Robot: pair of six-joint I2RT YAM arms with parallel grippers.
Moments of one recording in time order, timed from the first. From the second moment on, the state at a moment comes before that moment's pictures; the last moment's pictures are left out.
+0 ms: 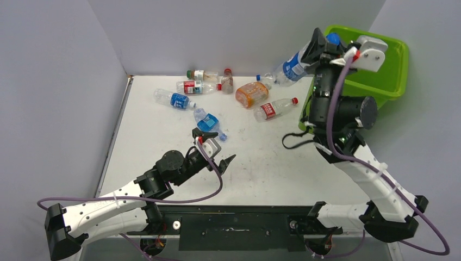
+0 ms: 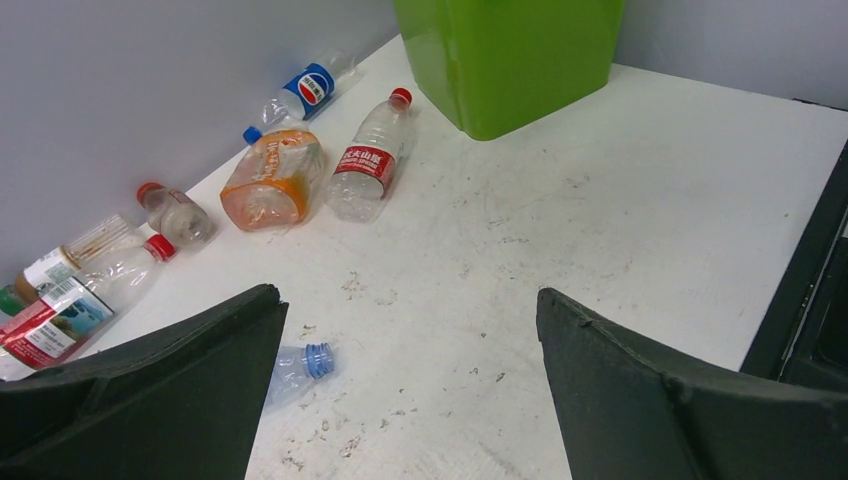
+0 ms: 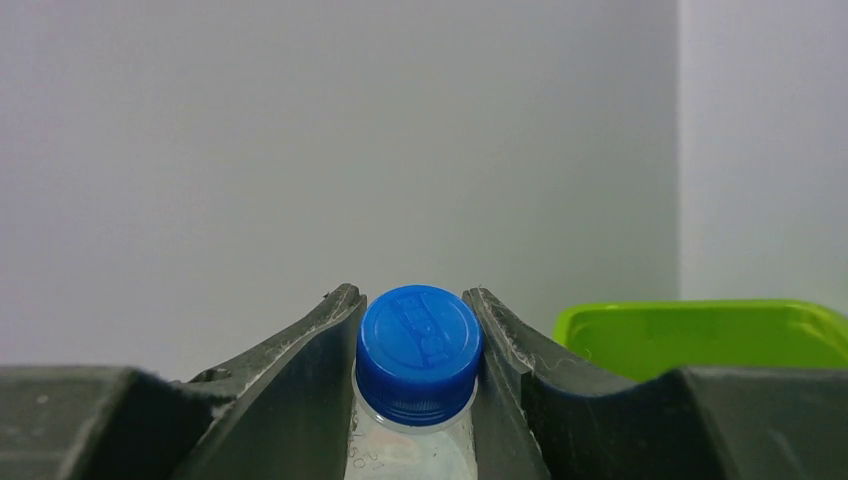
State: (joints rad) left arm -1.06 0.82 0.63 0.19 -0.18 0.15; right arm 0.91 1.14 1.58 0.40 0.82 -0.45
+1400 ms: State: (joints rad) left arm -1.07 0.80 0.62 0.24 -0.23 0.17; right arm 0.25 1.54 1.71 0.40 0.99 -0.12
